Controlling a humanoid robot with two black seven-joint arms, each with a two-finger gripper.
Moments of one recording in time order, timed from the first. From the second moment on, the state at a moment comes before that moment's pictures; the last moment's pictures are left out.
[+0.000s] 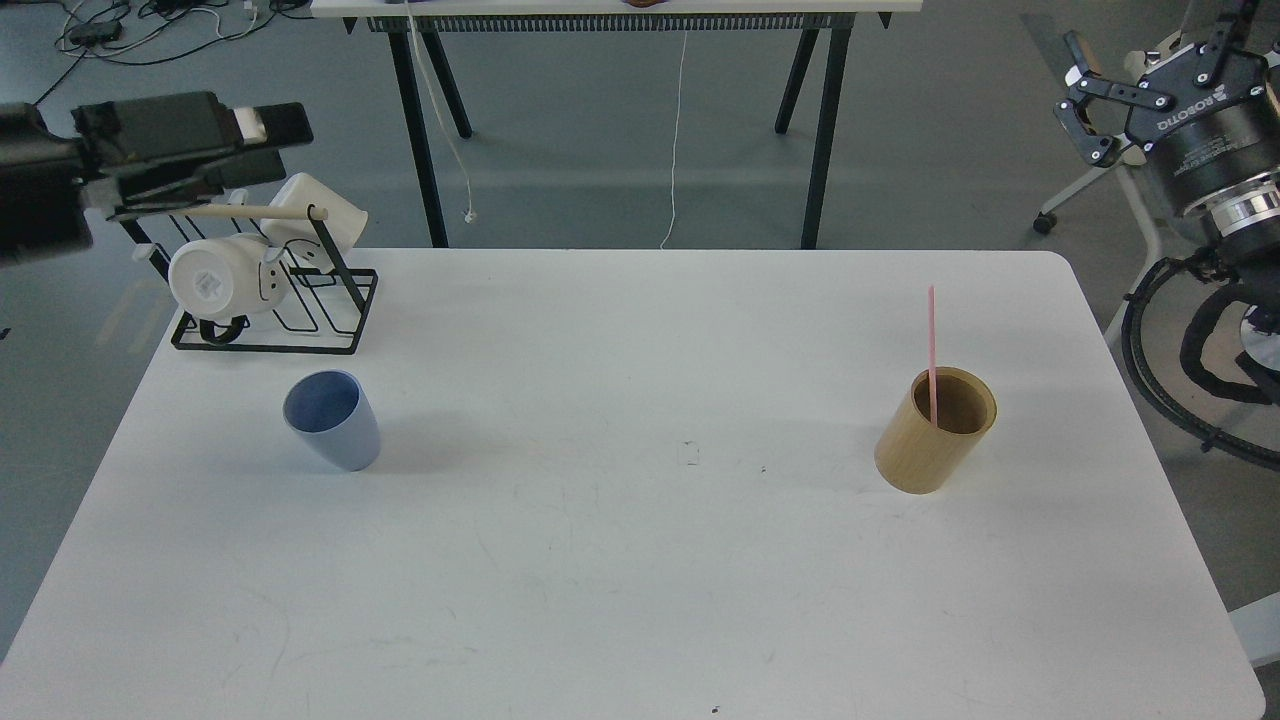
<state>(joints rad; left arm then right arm) -1.11 1.30 -0.23 -1.53 1.08 -0.49 -0.49 0.78 -0.68 0.66 0.95 0.13 0.49 0.49</state>
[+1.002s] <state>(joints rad) -0.98 0.83 -0.09 -0.88 1.64 -0.46 -0.49 0.76 -0.70 0.67 0.93 0.13 0.49 0.49</state>
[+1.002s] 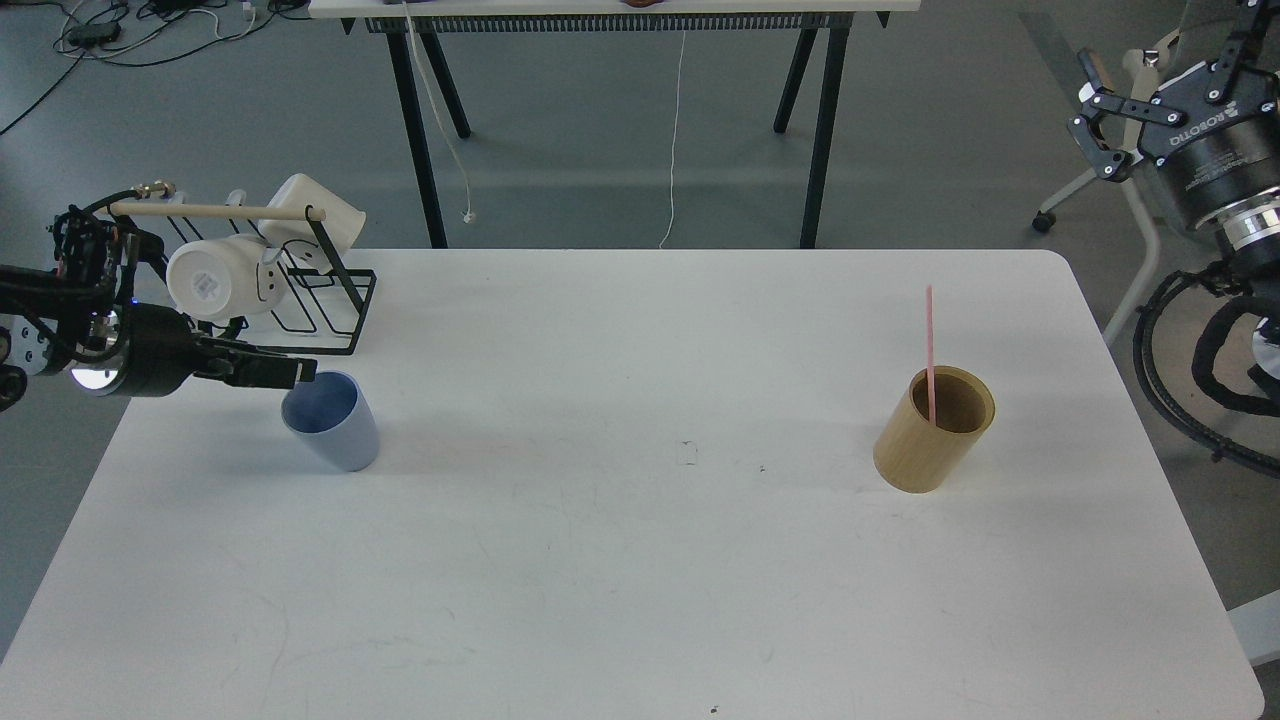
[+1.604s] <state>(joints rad) -0.93 0.70 -0.09 -0.70 1.64 -0.45 -0.49 0.74 -0.72 0.67 0.94 0.13 0.49 0.49</state>
